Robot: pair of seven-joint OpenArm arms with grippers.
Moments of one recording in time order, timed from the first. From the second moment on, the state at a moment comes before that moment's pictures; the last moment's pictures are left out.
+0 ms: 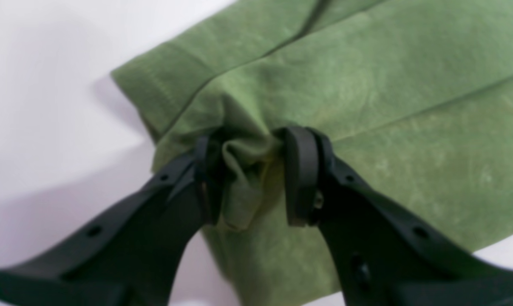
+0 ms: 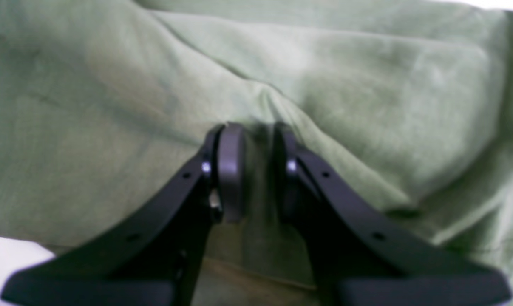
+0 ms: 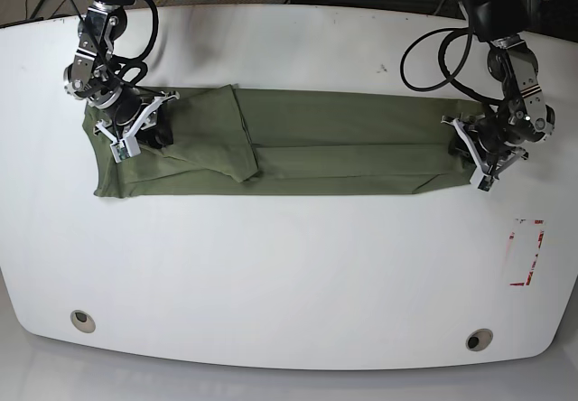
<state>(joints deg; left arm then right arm) -4.0 -13.2 -23.9 80.5 -6.5 -42.6 53.9 -7.3 13.9 22.7 76.5 10.5 42.3 -28.8</state>
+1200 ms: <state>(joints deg) -5.4 -15.5 -39.6 71.6 -33.2 -41.8 67.0 -6.3 13.7 22.5 76.4 9.7 41.5 -29.6</state>
